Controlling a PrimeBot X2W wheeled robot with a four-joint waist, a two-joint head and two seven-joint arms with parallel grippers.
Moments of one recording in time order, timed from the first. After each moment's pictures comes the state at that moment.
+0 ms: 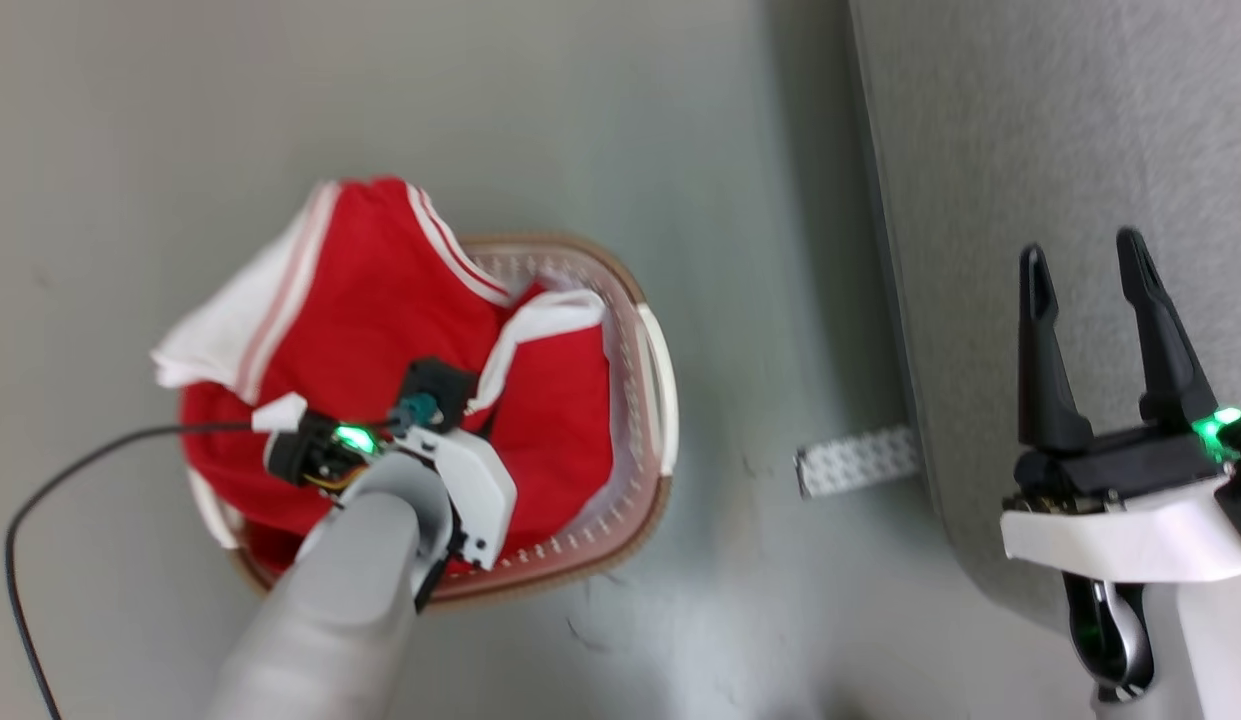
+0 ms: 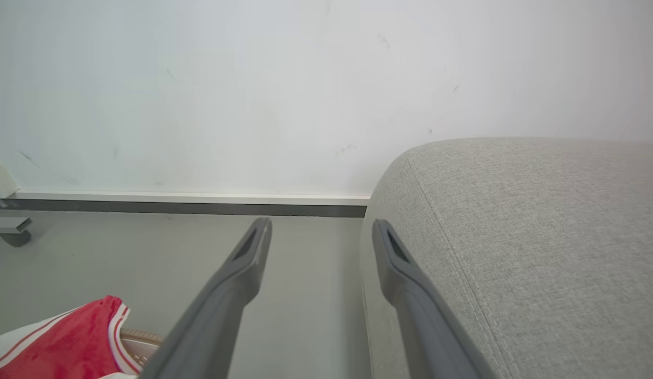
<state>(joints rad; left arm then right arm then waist) -0.86 0.06 -0.41 1.15 -0.03 -0.11 -0.22 -0.37 -0.05 0.08 0.00 0.25 0.13 -0.26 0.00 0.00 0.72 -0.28</state>
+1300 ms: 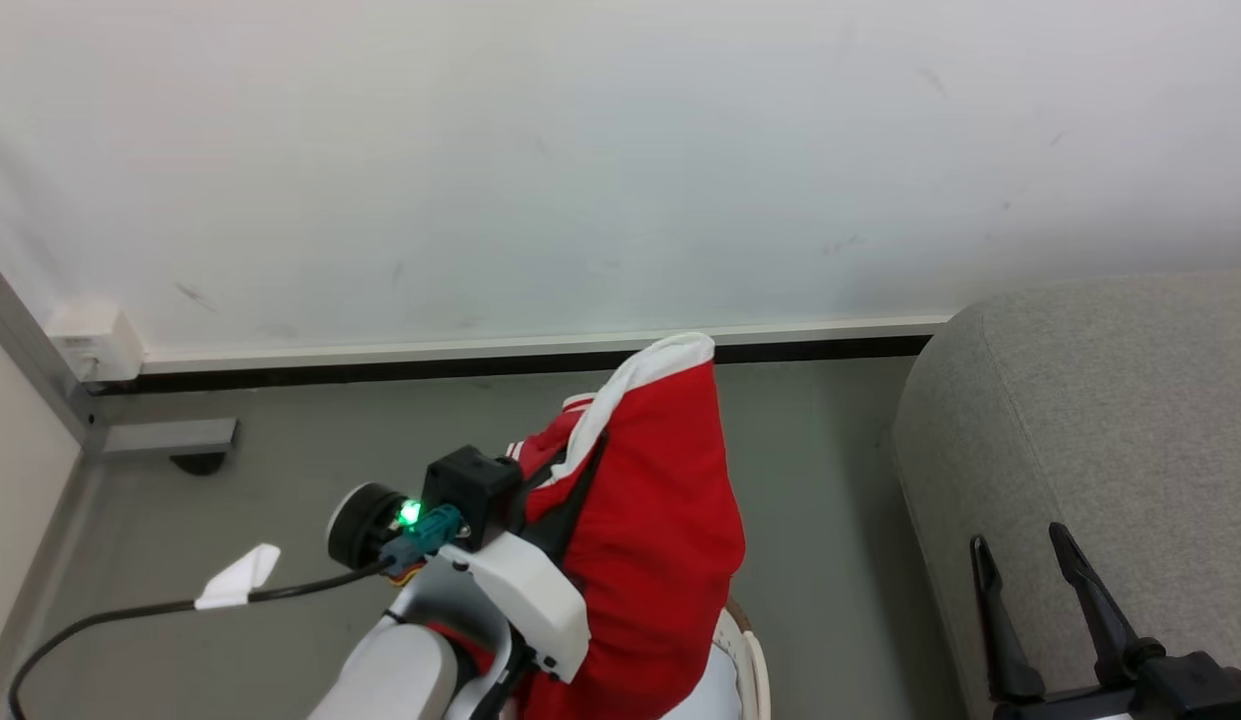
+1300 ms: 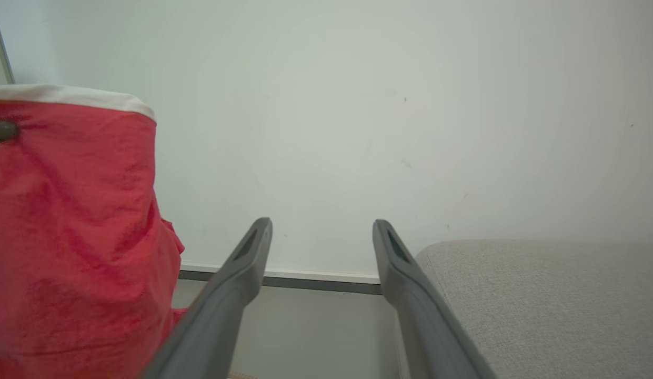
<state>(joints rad) -0.38 0.17 -0.50 0.14 -0.27 0.01 0.04 -0.01 -0.05 0.07 0.12 0.17 0.13 -0.26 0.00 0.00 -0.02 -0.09</state>
